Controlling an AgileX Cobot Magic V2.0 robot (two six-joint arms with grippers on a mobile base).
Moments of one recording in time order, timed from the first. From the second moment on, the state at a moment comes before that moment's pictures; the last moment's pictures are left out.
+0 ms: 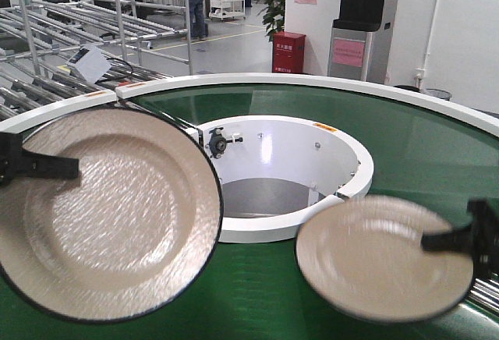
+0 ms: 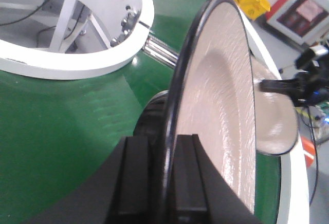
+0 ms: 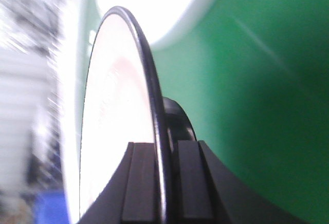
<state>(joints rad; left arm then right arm) 0.21 1.42 -1.37 -1.12 1.10 0.65 -0.40 1.75 -1.19 1.39 1.14 -0.73</state>
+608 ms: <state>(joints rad) 0.21 1.42 -1.37 -1.19 1.13 0.56 -0.40 1.35 -1.19 1.31 1.20 -0.62</state>
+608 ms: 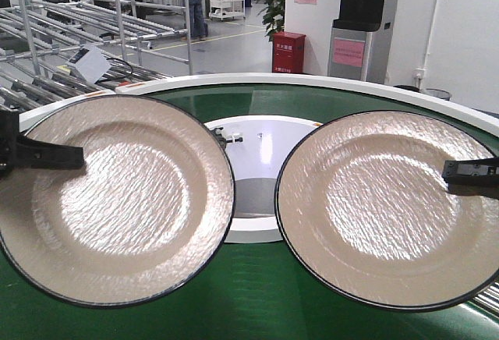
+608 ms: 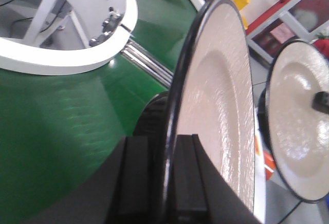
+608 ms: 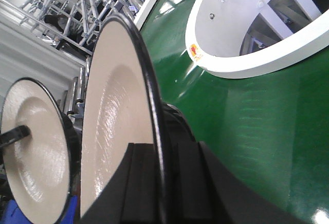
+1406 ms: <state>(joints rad) 0.21 1.42 -1.37 -1.22 1.15 0.56 -0.40 1.35 -1.19 1.29 1.18 -0.61</state>
